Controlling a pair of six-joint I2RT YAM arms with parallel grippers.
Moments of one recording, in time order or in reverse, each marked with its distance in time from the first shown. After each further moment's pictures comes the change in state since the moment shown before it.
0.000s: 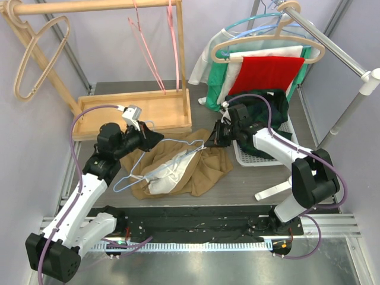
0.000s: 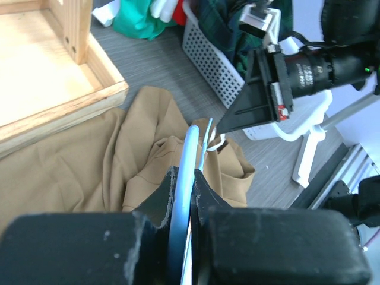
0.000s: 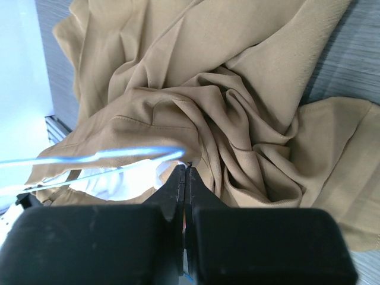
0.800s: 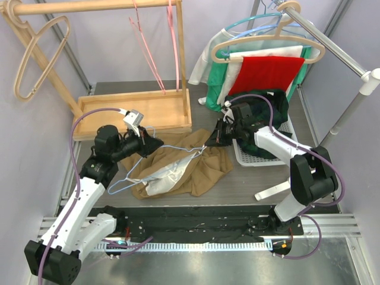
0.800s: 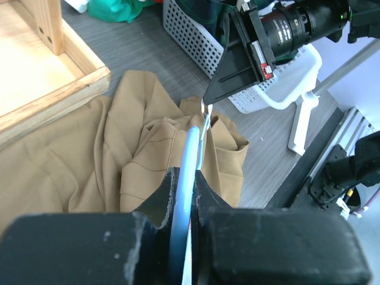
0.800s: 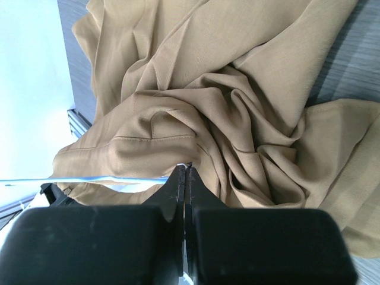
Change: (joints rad) left arm 0.019 -0.057 0.000 -0.096 0.117 0.095; right arm -0.054 0.029 0.000 0.024 -0.114 0.019
